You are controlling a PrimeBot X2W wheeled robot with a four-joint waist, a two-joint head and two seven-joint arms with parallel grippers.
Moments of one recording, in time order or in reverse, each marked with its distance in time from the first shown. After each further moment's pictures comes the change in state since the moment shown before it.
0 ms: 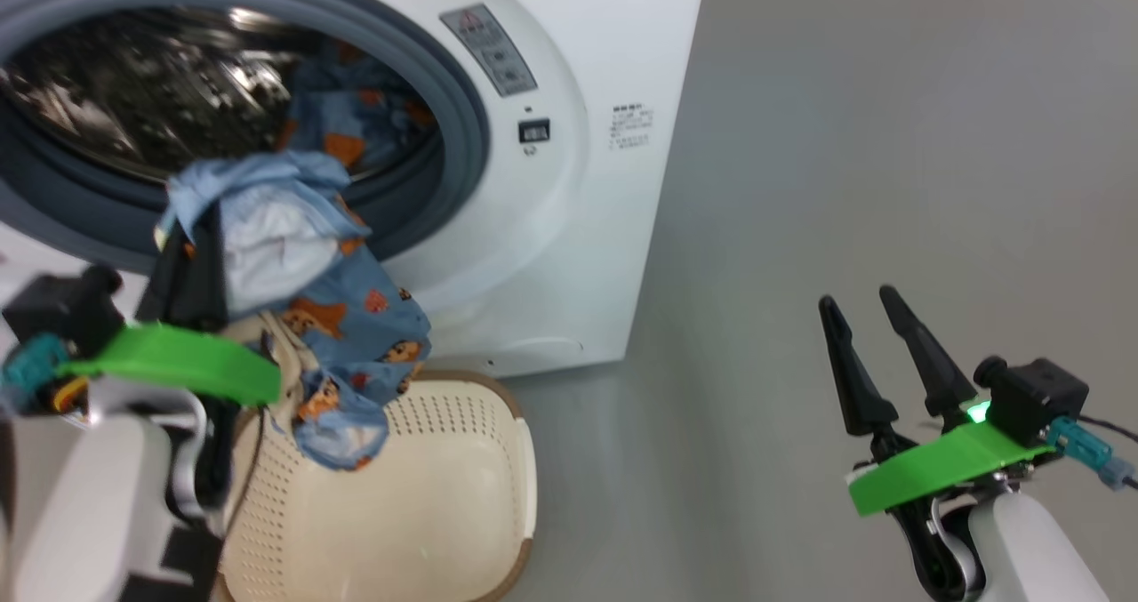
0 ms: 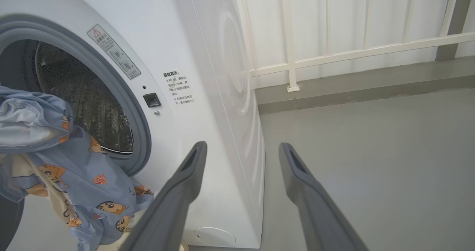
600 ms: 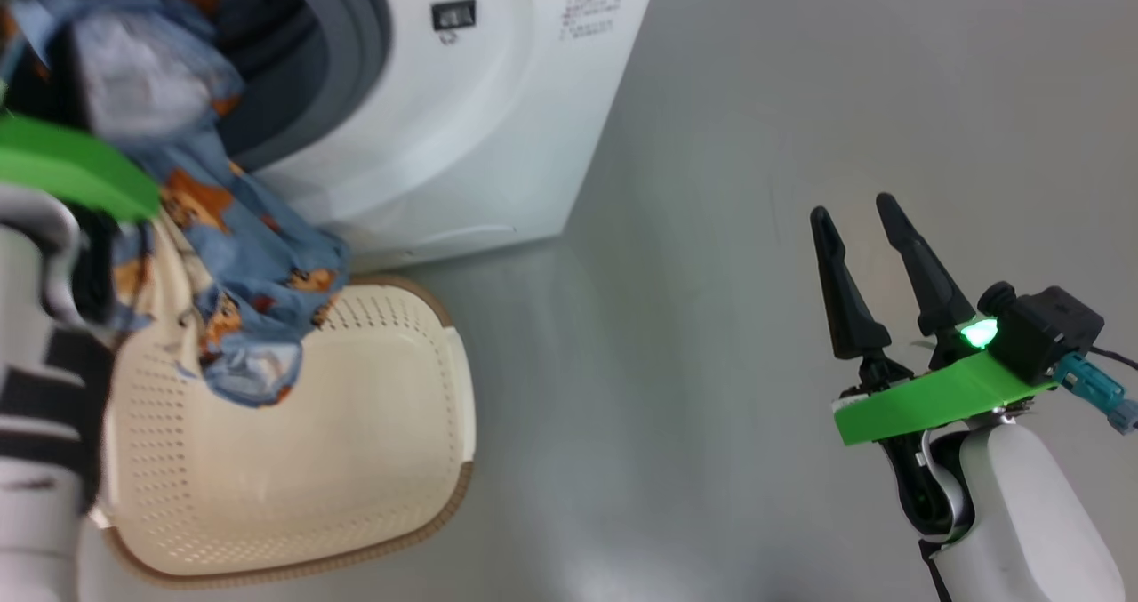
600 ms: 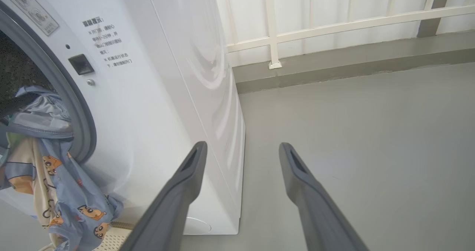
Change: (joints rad) left arm -0.466 0.067 -0.023 0.462 -0.014 -0.036 -0.015; right arm -0.116 0.038 -0.011 -0.051 -0.035 0.000 0.000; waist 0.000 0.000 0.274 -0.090
